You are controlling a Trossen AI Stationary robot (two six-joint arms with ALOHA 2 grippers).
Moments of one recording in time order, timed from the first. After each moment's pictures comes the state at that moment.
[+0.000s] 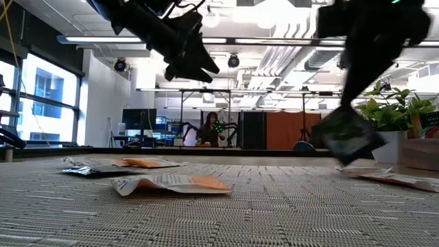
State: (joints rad) left arm 0.18 1.41 0.92 0.01 -0.07 -0.25; right arm 0.40 1.43 0.97 -0.86 0.41 0.74
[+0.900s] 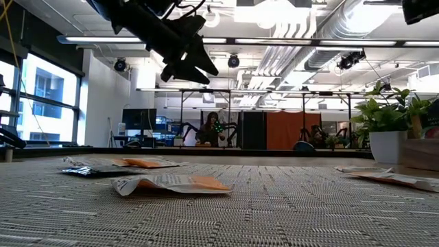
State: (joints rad) left arm 0.18 1.41 0.92 0.01 -0.15 -0.32; right arm 0.74 1.22 0.97 -1.54 0.28 1.56
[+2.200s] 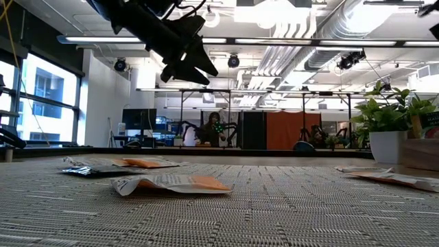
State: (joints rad) left arm 0.18 1.41 0.92 0.00 -0.14 -0.32; right arm 0.77 1.39 0.97 -1.52 -0.07 1.64
